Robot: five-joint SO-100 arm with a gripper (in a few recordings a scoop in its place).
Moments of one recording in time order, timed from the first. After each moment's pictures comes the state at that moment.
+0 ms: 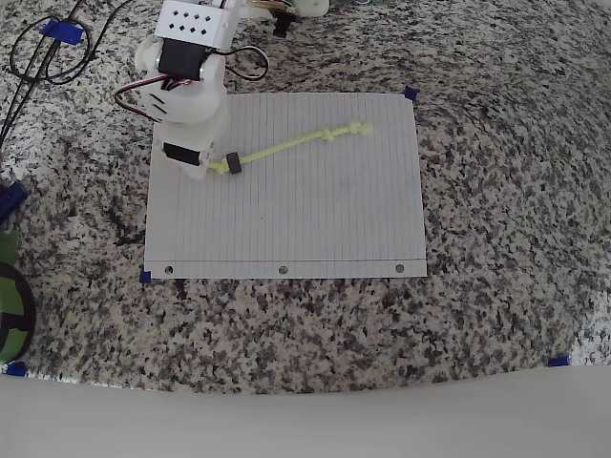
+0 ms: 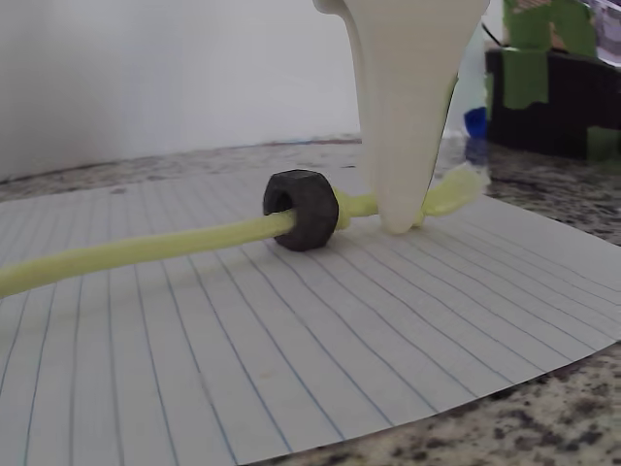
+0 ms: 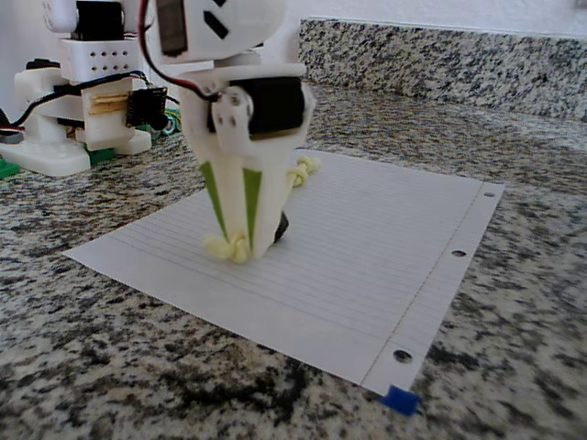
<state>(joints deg) 18.1 85.0 111.5 52.9 -88.9</state>
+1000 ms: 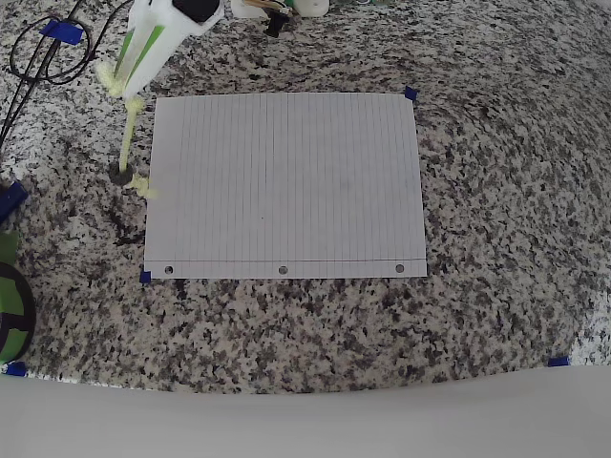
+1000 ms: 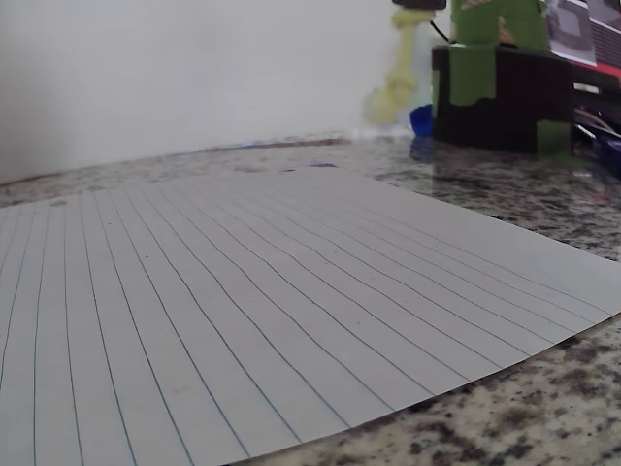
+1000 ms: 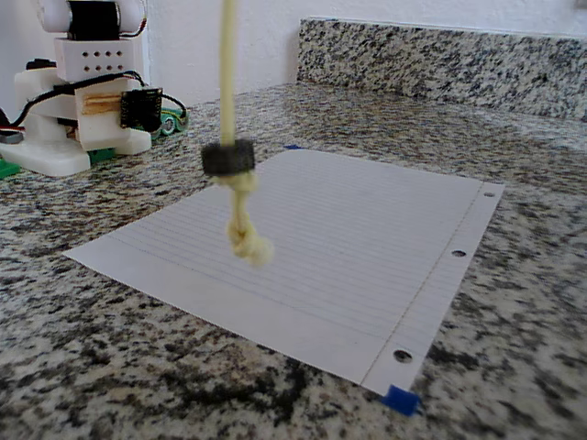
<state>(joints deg) 22.9 158.7 153.8 11.0 -29.3</state>
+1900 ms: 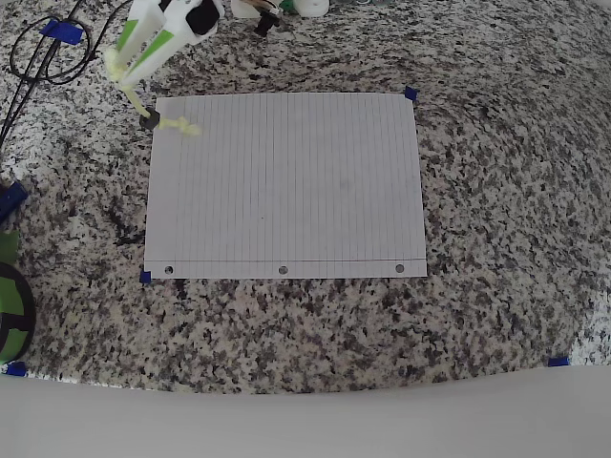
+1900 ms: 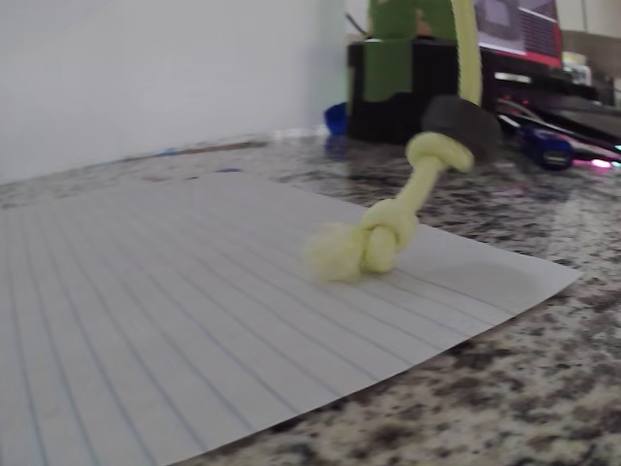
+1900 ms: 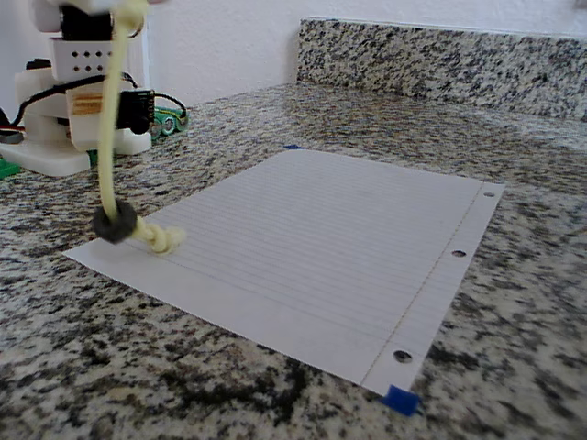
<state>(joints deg) 30.0 178.3 178.5 4.1 -8.9</state>
